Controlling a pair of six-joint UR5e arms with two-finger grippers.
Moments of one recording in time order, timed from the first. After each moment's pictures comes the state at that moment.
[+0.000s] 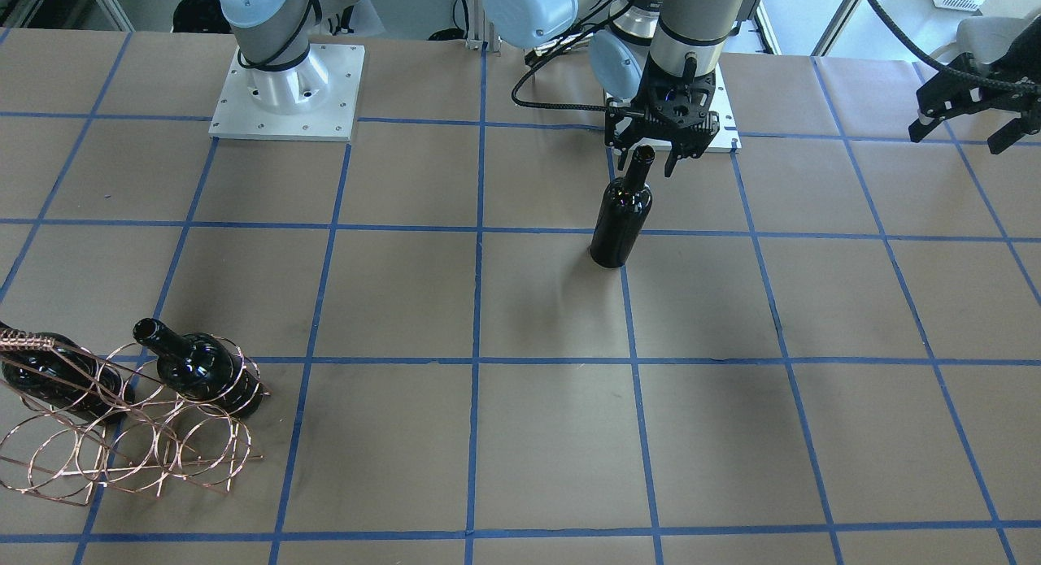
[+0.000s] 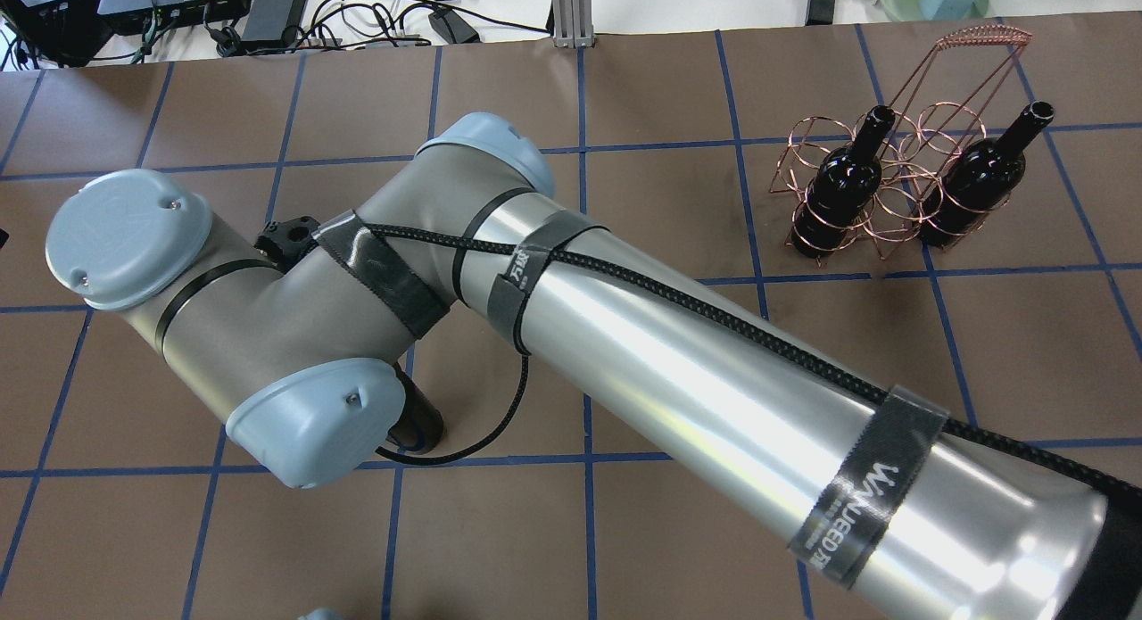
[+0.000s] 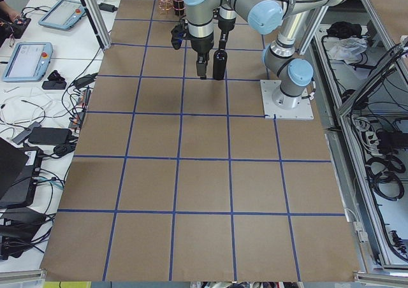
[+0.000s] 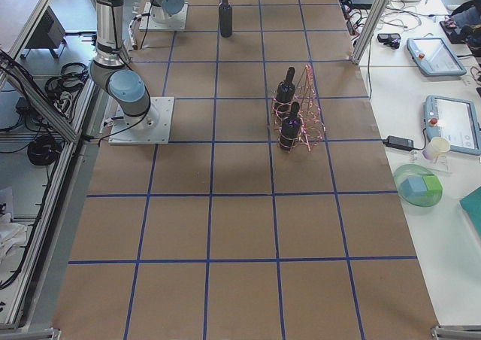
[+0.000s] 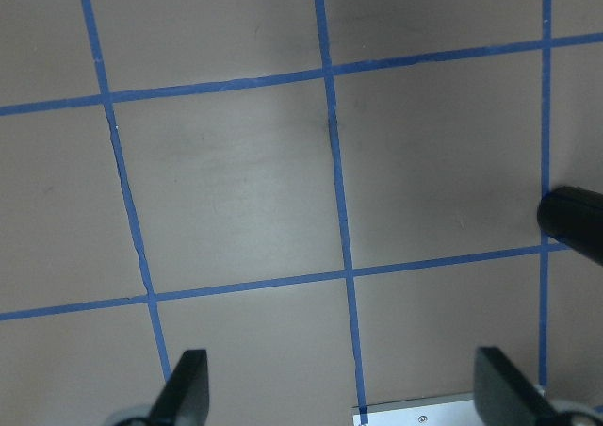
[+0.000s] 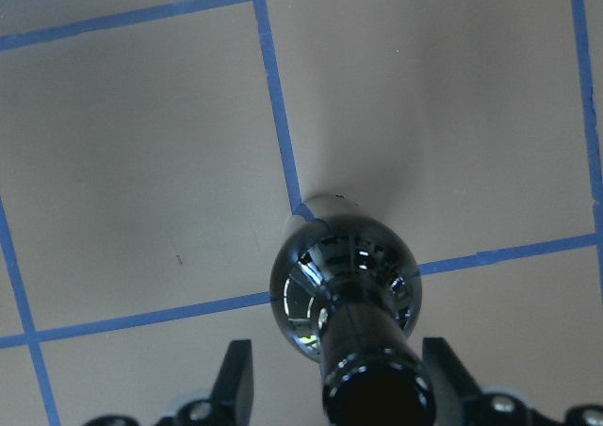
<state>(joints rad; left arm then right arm) -0.98 -1.52 -1.50 -1.78 1.60 0.70 2.42 -1.12 1.30 -1.78 -1.59 1.02</state>
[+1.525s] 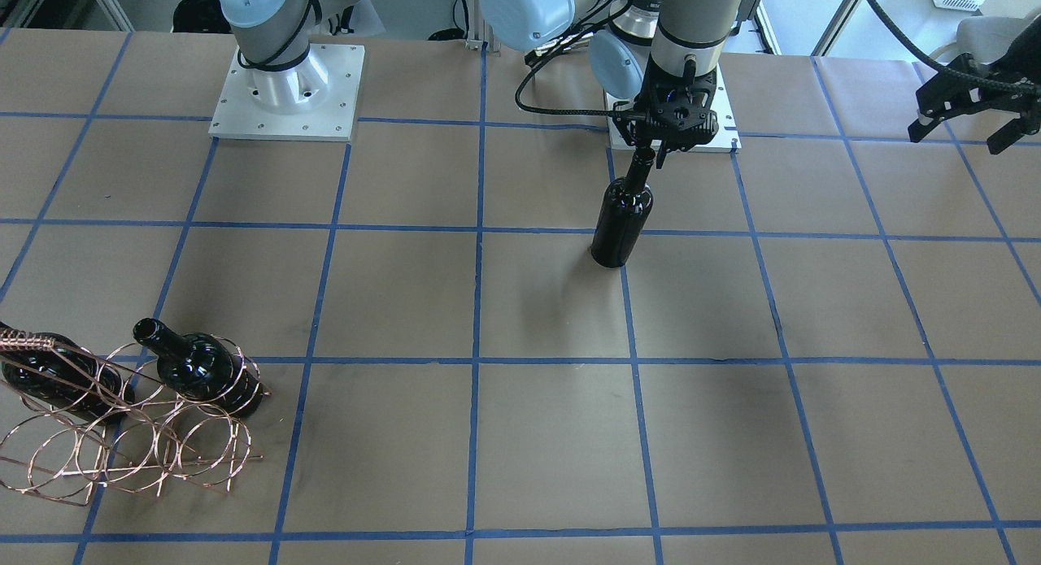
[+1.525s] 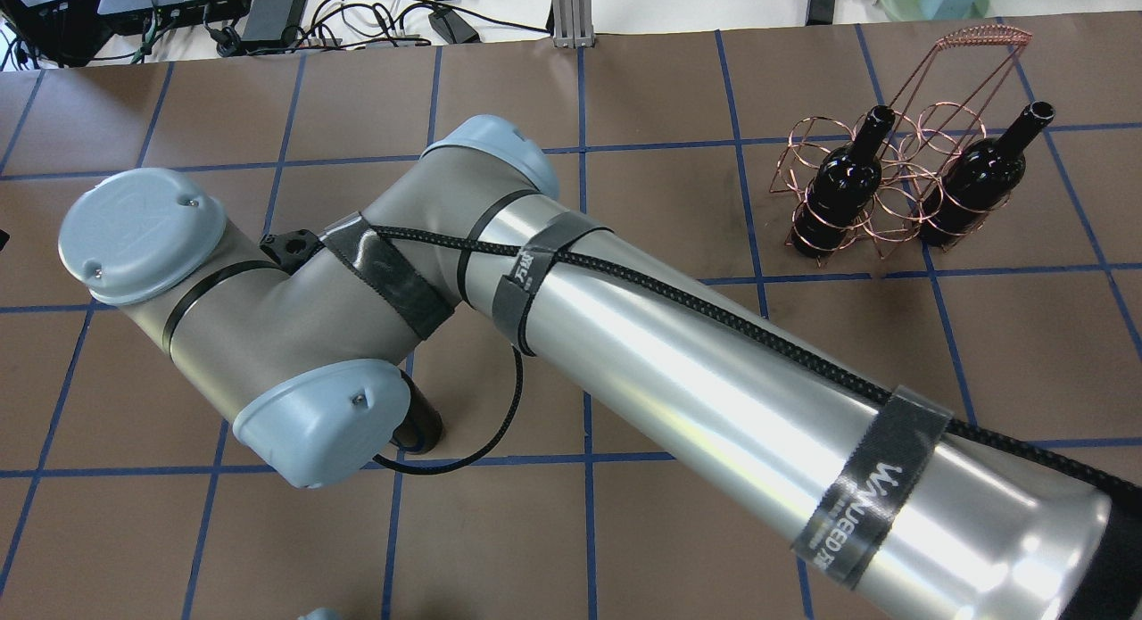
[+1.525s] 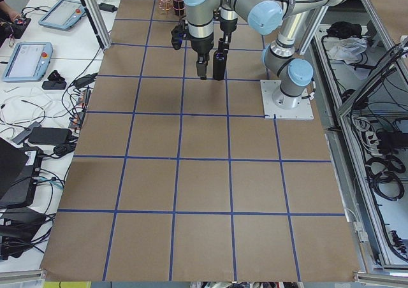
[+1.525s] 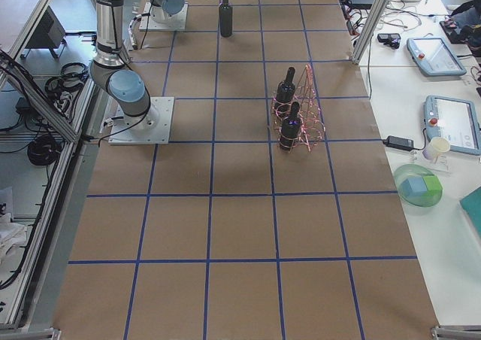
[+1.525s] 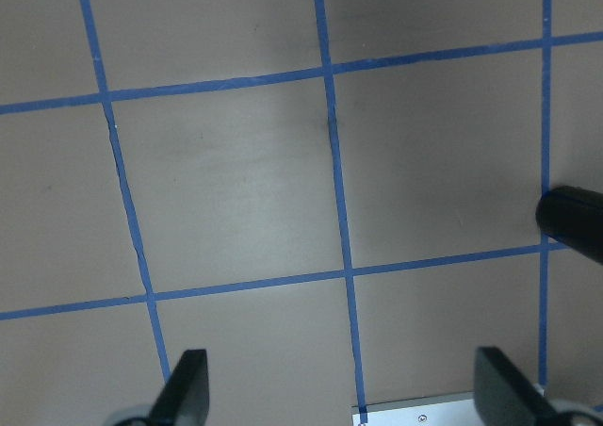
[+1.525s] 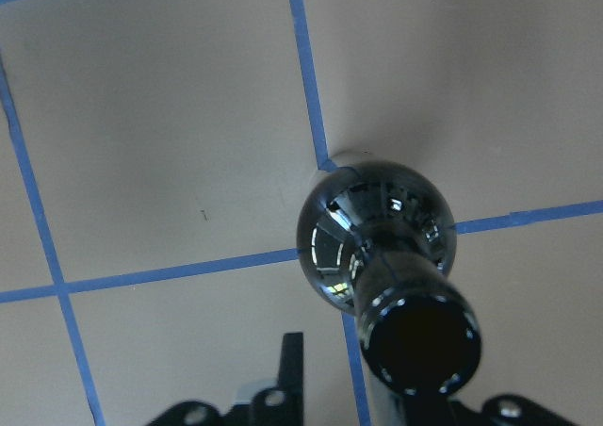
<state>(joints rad) -0.98 -1.52 -1.50 -1.78 1.60 0.70 2.42 -1.12 1.31 -1.79 -1.50 1.01</state>
